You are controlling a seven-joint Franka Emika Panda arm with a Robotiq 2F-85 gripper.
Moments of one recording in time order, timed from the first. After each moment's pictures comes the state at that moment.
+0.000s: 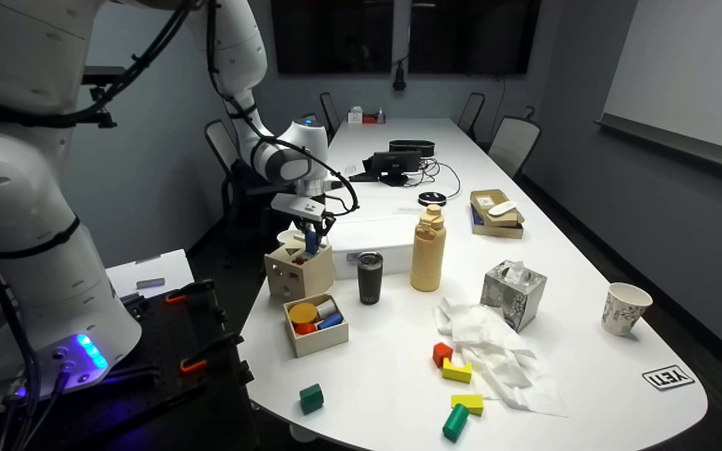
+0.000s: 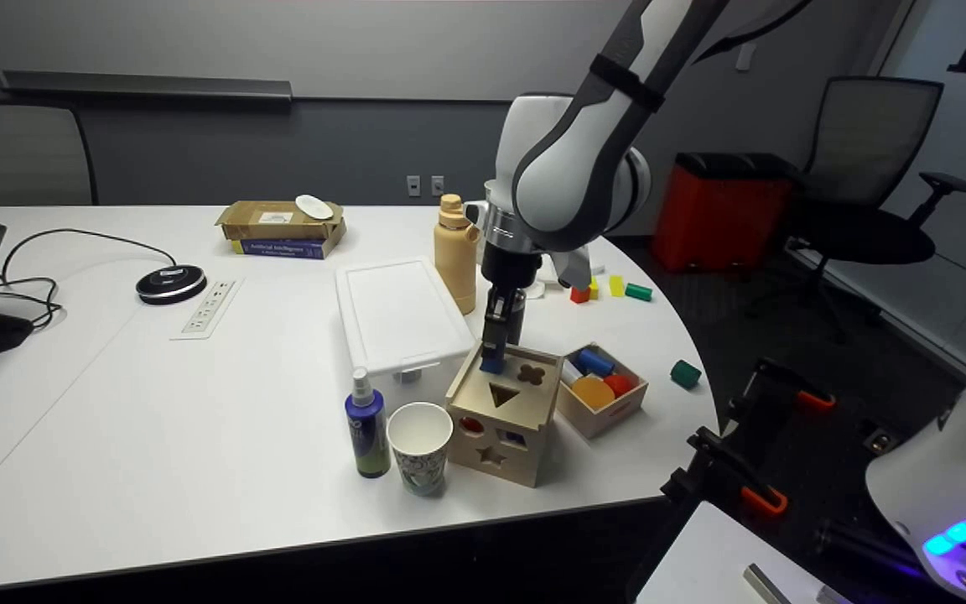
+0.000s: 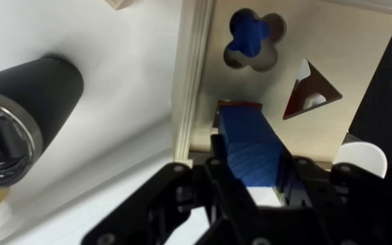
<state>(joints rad) -0.06 0.46 0.27 -2.35 0.06 2.88 -0.50</state>
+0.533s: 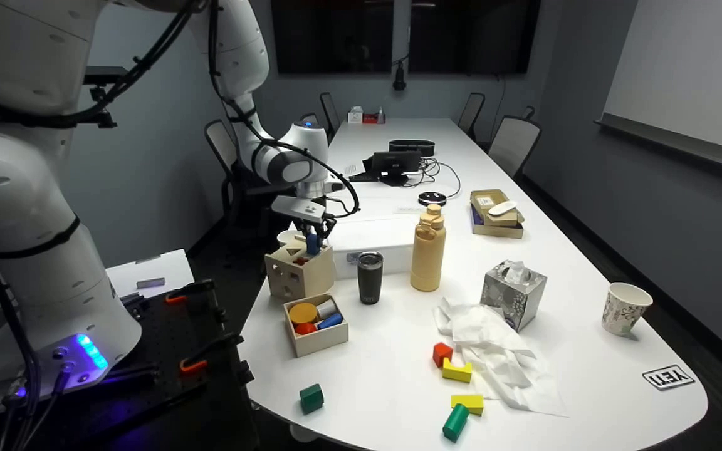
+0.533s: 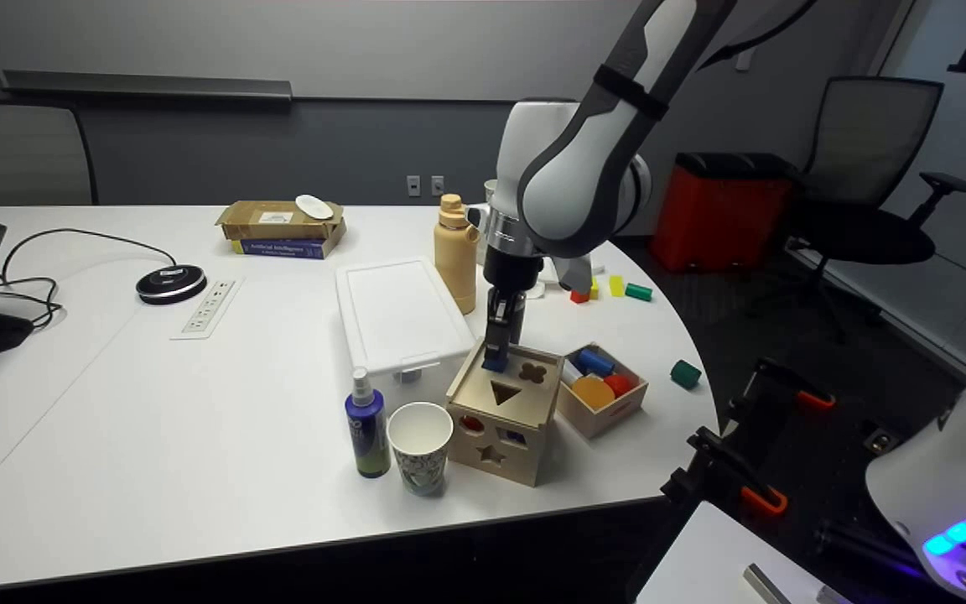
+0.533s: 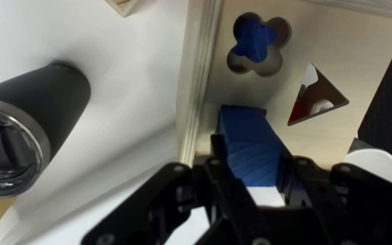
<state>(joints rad) -0.06 0.47 0.26 -2.35 0.01 2.89 -0.45</state>
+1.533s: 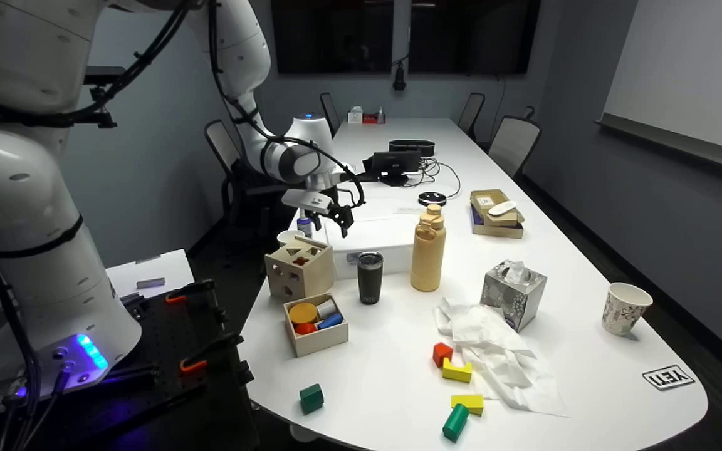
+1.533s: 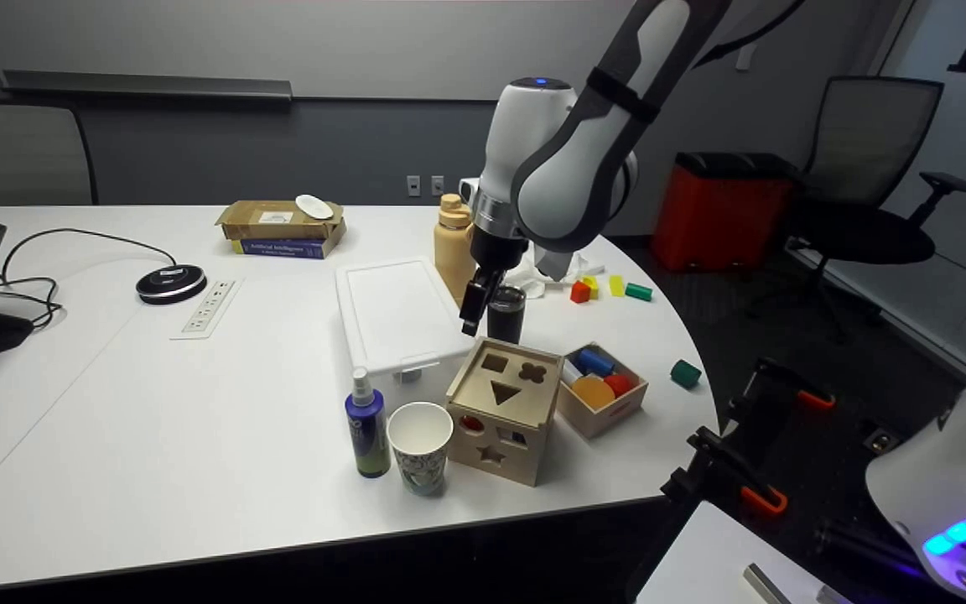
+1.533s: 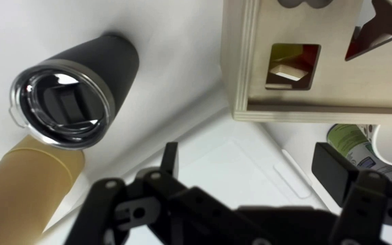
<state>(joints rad) 0.08 0.47 0.10 -2.29 -0.09 2.96 -0.22</state>
